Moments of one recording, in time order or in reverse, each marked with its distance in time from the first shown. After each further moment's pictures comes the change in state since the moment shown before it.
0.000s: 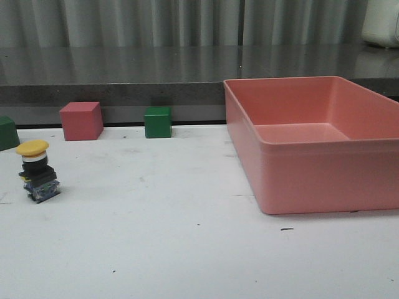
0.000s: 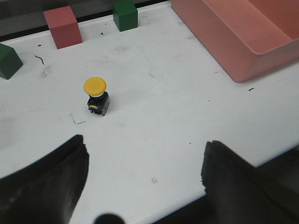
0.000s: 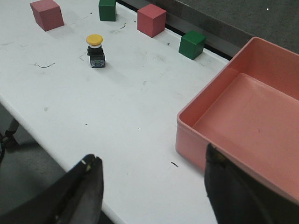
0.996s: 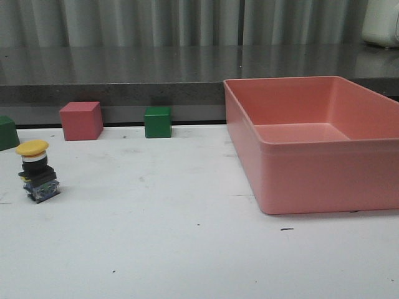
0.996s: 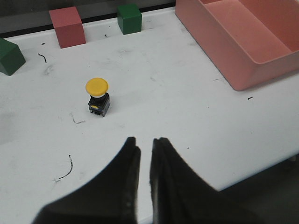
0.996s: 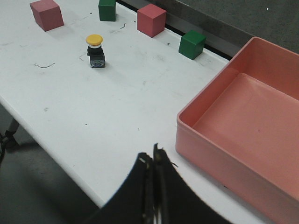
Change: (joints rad) left arm 0.000 -0.009 -0.002 0.011 -0.005 -0.059; right arm 0.000 0.000 0.000 0.000 0.000 0.000
